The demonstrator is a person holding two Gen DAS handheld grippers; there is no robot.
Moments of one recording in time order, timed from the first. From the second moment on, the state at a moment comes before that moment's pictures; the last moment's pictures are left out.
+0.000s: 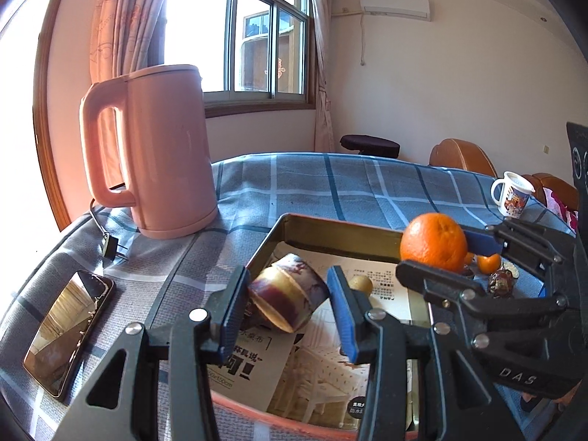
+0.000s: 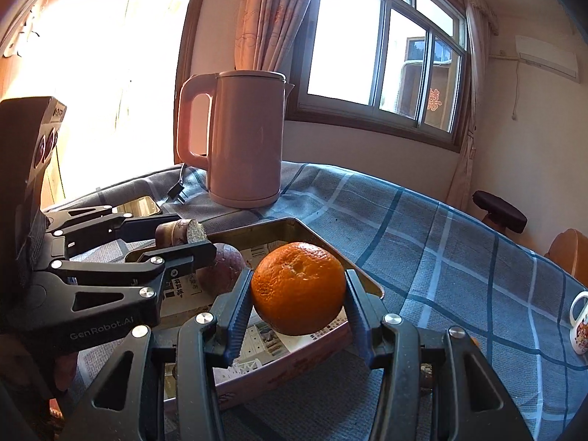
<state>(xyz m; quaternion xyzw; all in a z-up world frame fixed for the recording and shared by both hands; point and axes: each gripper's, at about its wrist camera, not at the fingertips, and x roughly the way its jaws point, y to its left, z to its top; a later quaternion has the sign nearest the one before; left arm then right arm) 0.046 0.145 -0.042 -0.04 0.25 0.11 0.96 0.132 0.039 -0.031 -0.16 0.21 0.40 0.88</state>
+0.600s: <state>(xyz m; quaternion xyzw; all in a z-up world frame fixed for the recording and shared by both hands) 0.059 0.153 -0.053 -0.05 0.30 0.10 0.95 0.136 0.076 -0.062 -0.22 0.28 0.41 0.84</state>
